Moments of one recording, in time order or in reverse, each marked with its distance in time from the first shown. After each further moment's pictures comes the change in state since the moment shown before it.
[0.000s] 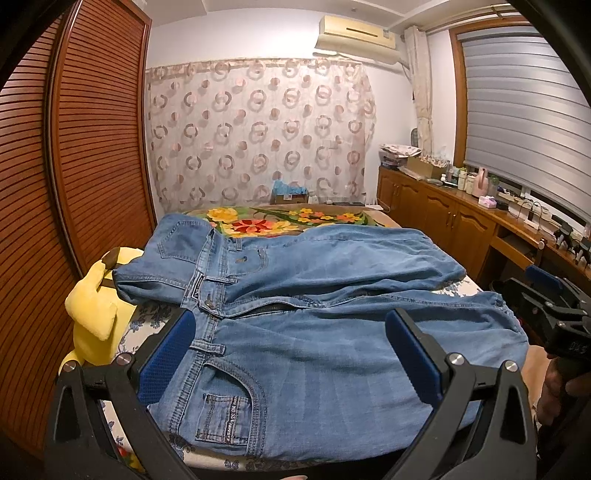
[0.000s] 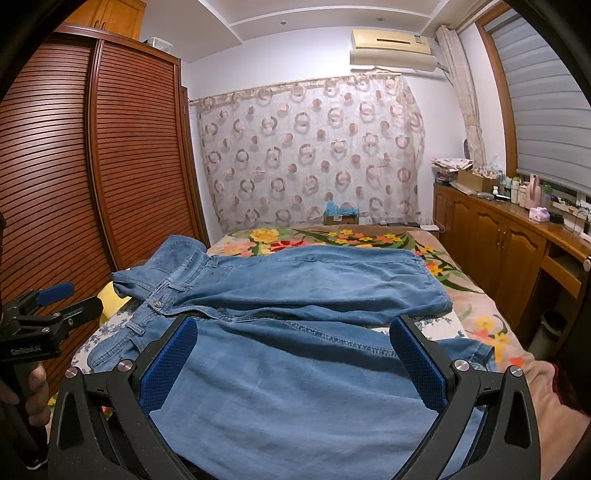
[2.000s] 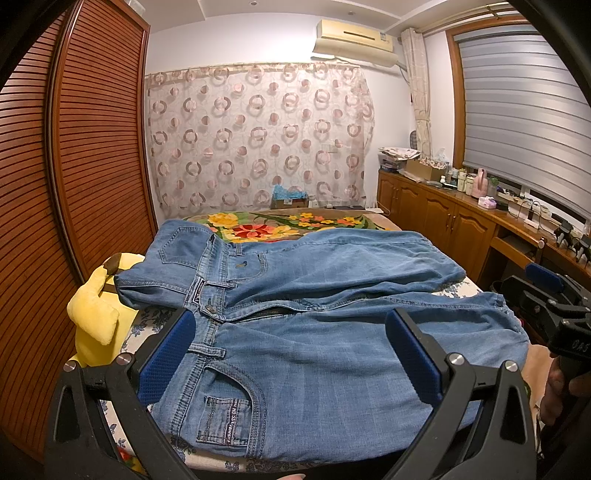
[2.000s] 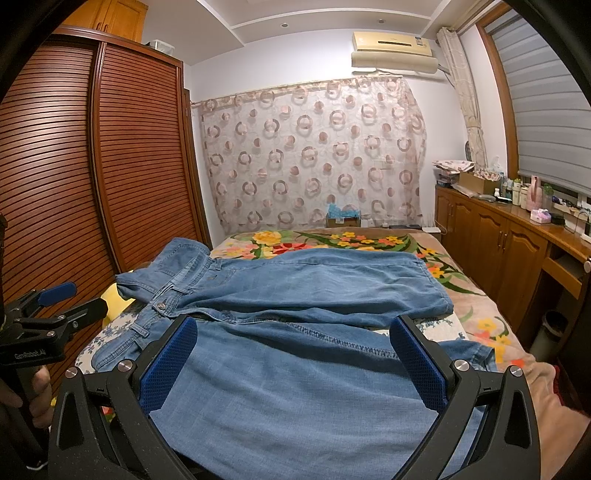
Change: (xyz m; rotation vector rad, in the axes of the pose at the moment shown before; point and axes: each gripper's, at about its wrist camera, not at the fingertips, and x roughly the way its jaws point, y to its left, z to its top) left arm -0.007 -0.002 0.001 0.005 -0.015 0.001; right arm -0.001 0.001 0.000 0.002 -0.006 0.007
